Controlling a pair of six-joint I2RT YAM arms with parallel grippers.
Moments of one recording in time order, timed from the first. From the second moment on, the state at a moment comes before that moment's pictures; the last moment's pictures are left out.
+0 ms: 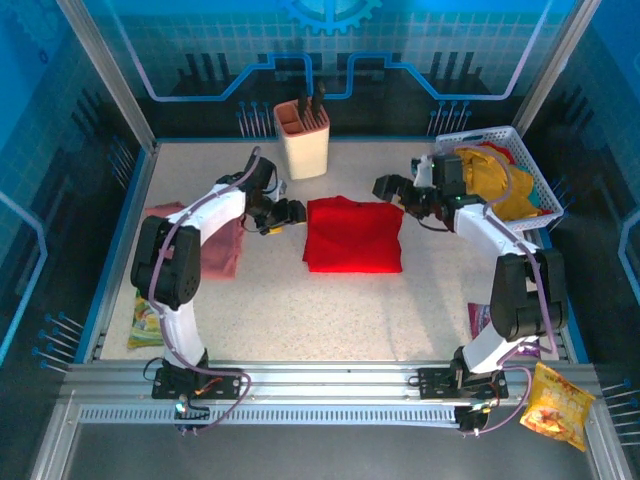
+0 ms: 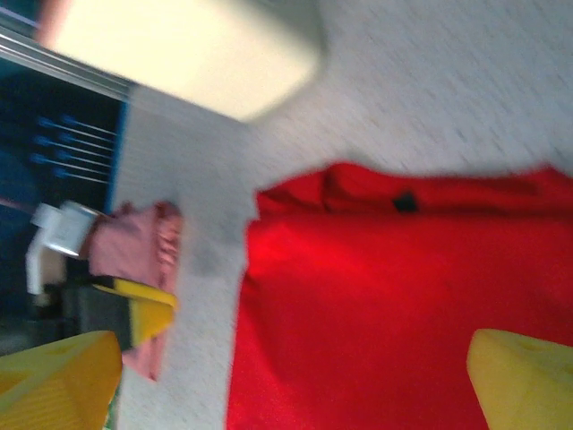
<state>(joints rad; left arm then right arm) -0.27 1.91 1.40 -0.68 0.38 -0.47 0.14 1.60 1.09 -0.24 -0.54 0.55</state>
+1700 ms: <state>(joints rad) -0.46 2.10 1.58 -0.74 0.23 -0.46 0.12 1.16 0.75 -0.57 -0.34 0.47</state>
